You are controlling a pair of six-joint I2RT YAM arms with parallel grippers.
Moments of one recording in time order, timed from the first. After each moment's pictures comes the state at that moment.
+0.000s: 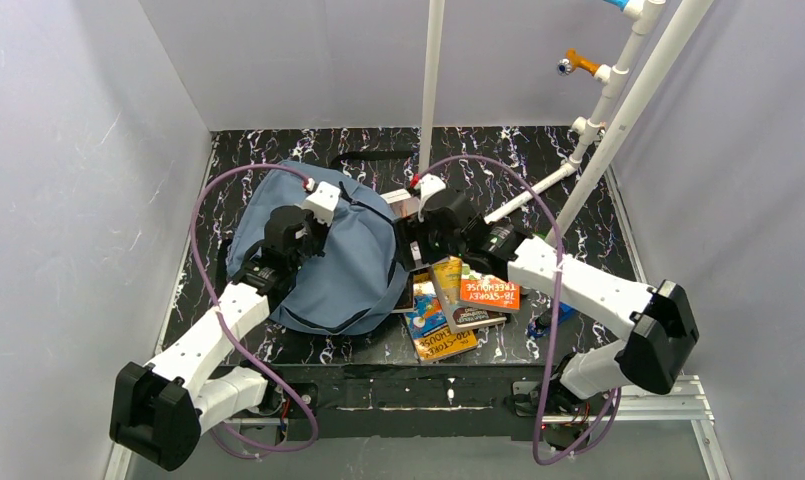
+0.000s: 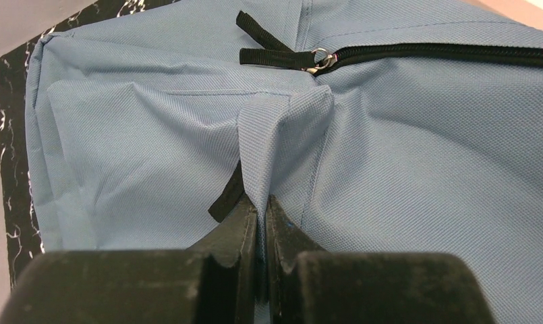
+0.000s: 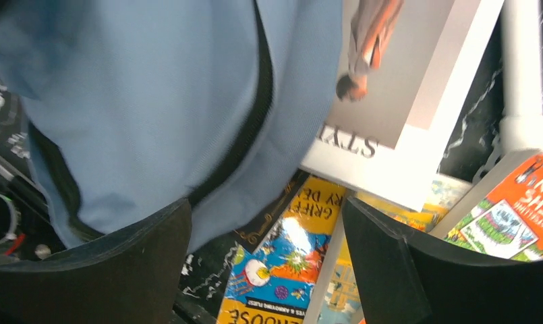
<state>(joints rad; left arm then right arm) -0.41 1.04 0.69 -0.07 -0.14 0.22 0.91 1.42 1.14 -0.41 0.08 0.34</state>
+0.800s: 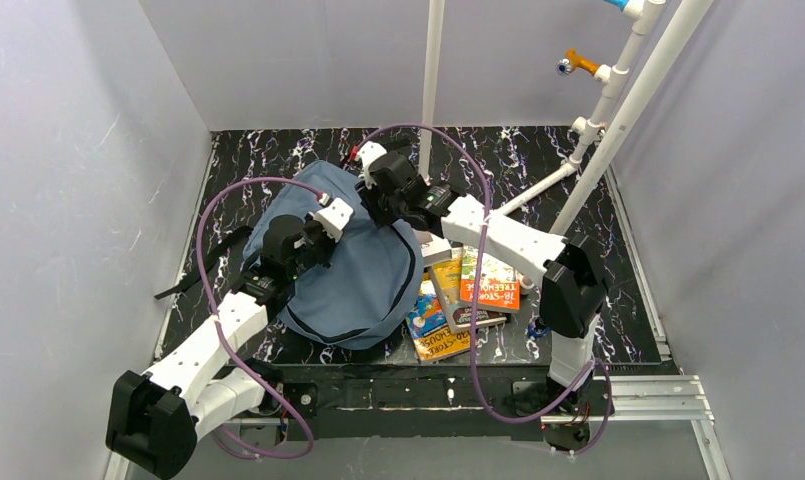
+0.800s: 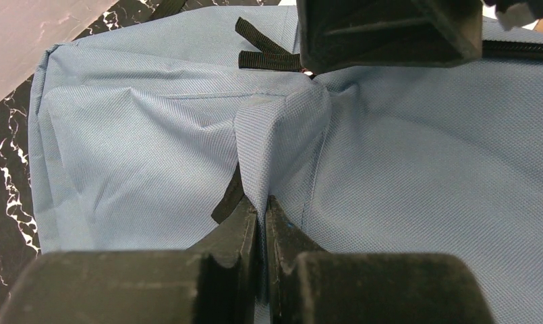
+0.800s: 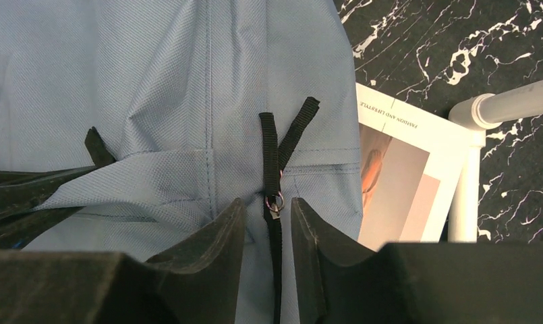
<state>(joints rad) -0.43 0.98 0.63 -0.02 0.11 0.34 0.91 1.86 1.67 -0.45 0.14 0.10</state>
